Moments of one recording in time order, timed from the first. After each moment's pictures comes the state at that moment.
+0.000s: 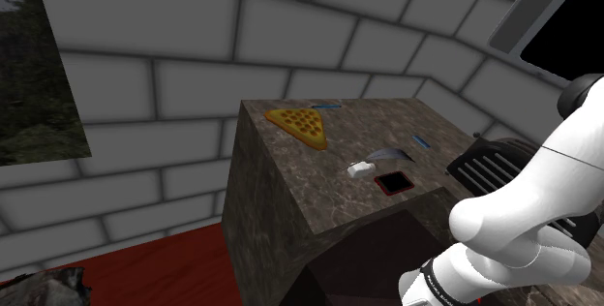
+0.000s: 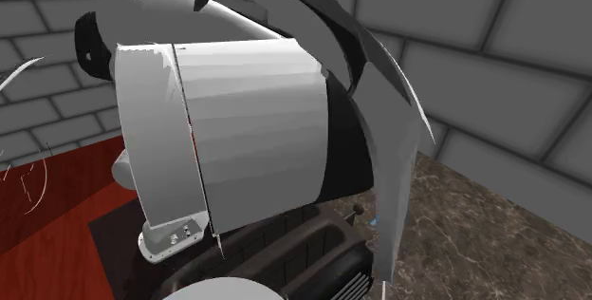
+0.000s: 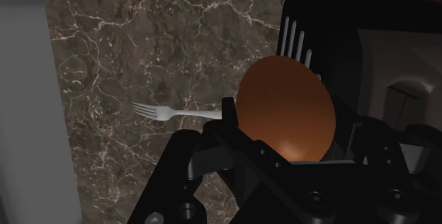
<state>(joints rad) -0.91 0.32 -1.02 -1.46 0.21 1.63 -1.85</state>
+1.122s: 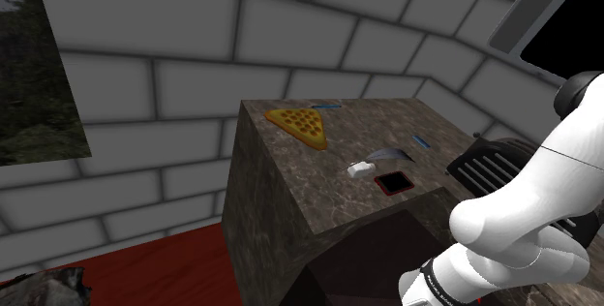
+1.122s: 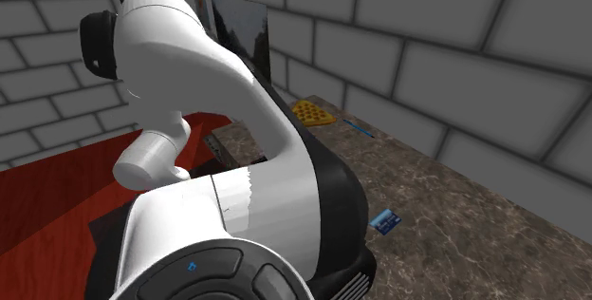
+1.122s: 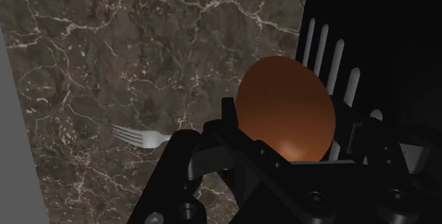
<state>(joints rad) -0.87 0.31 -1.01 -1.70 0.21 1.86 -1.85</state>
